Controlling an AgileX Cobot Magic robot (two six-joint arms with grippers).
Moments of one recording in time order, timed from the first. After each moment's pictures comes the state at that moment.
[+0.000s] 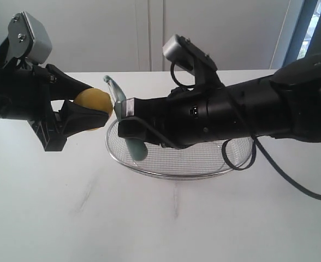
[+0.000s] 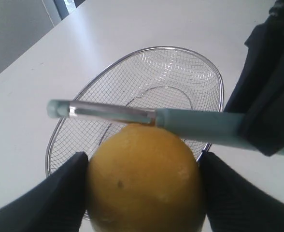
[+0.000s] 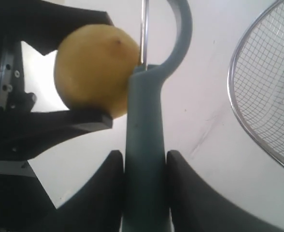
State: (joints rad) left arm -0.30 1.31 -0.83 -1.33 0.69 1.83; right arm 0.60 1.45 -0.90 1.39 0.51 -0.82
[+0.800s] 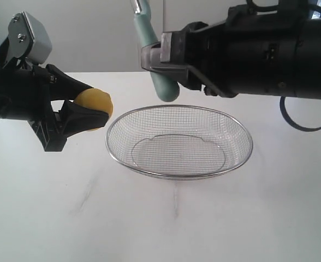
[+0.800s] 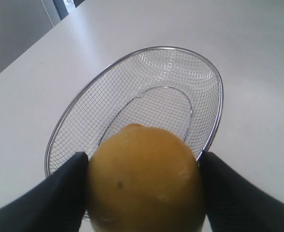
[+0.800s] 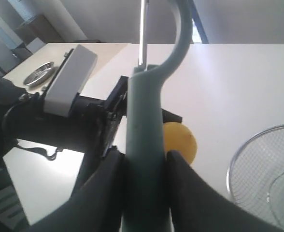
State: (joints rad) left arm -0.30 1.31 -0.83 -1.33 0.69 1.83; right arm 0.60 1.11 -0.90 1.24 0.39 -0.82
